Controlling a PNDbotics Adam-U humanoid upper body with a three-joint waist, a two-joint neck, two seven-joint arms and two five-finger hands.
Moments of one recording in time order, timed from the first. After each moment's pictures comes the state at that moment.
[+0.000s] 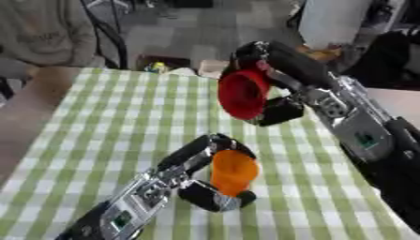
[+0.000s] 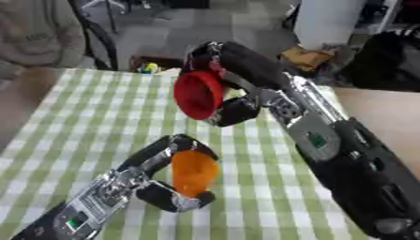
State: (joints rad) left arm -0.59 0.26 -0.58 -1.52 -0.22 -0.19 -0.17; right arm -0.93 -0.36 0.45 -1.42 0.60 -0.49 0.14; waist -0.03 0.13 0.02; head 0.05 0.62
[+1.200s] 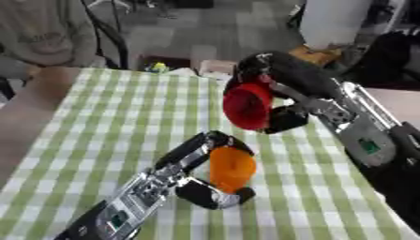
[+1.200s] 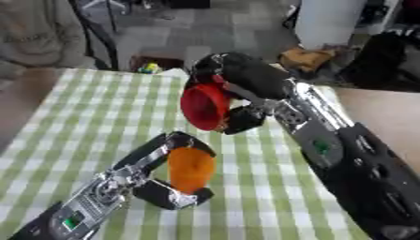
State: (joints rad) left arm -0.58 0.27 -0.57 -1.54 -0.19 -0.18 -0.18; right arm -0.91 -0.37 0.47 -1.42 0.70 -0.55 0.12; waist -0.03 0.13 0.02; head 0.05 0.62
